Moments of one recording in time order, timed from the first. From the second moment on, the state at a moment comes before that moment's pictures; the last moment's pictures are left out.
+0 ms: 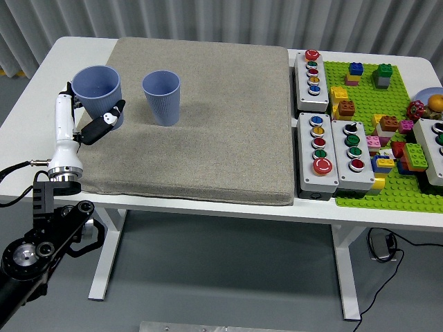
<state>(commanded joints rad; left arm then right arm) -0.30 0.18 -1.12 -1.10 1.26 0.65 -0.37 0.19 -0.07 2.07 0.22 -1.70 -0.18 -0.32</state>
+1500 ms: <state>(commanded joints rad) -0.31 0.15 -1.03 -0.93 1.20 0.60 -0.47 0.18 -0.06 2.07 0.22 -1.71 -0.18 -0.33</state>
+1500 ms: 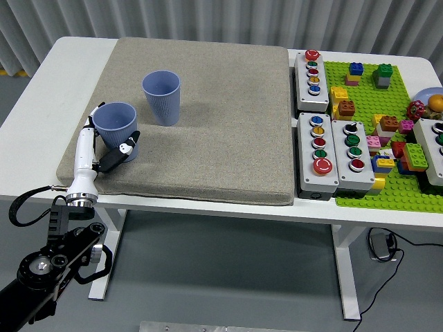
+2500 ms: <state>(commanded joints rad) -0.26 0.15 -1.13 -1.00 1.28 0.55 -0.47 0.19 -0.06 2.08 0.22 -1.71 -0.17 -0.33</state>
